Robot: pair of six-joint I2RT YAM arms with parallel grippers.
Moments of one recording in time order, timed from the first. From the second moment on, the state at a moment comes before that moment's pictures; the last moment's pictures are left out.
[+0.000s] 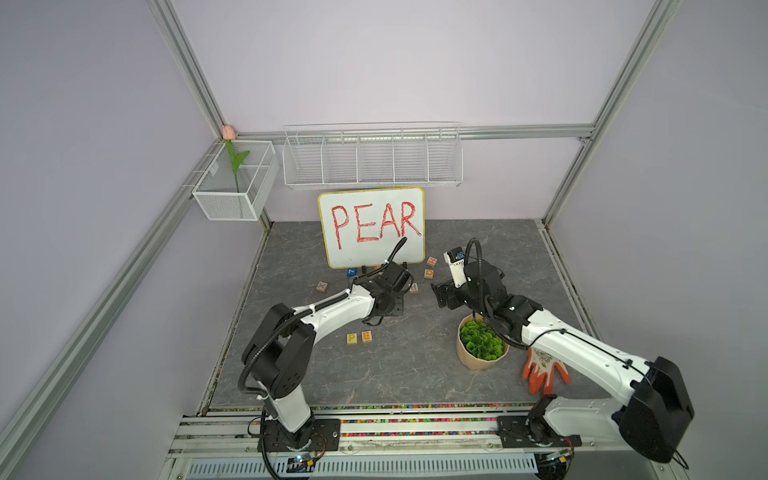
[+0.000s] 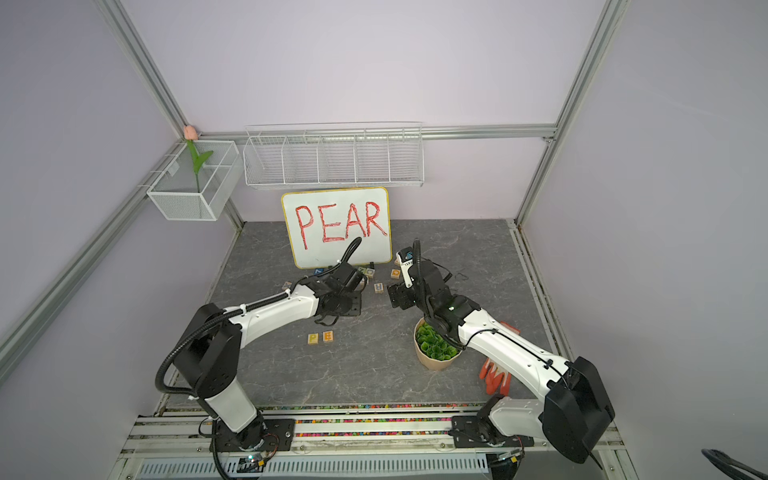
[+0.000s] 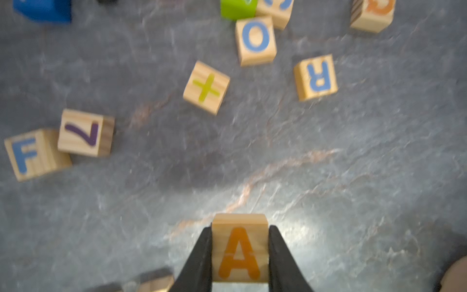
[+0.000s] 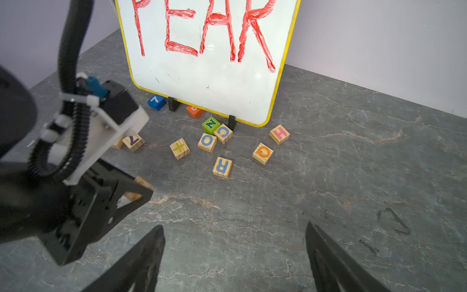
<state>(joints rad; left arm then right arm) -0.76 1.69 1.14 -0.59 -0.16 -0.62 0.69 1.29 0.94 -0.21 0.16 0.13</state>
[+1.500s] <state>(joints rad) -0.78 1.63 0.91 -0.55 -0.13 -0.87 0.72 1.29 0.95 -0.19 0.10 0.14</state>
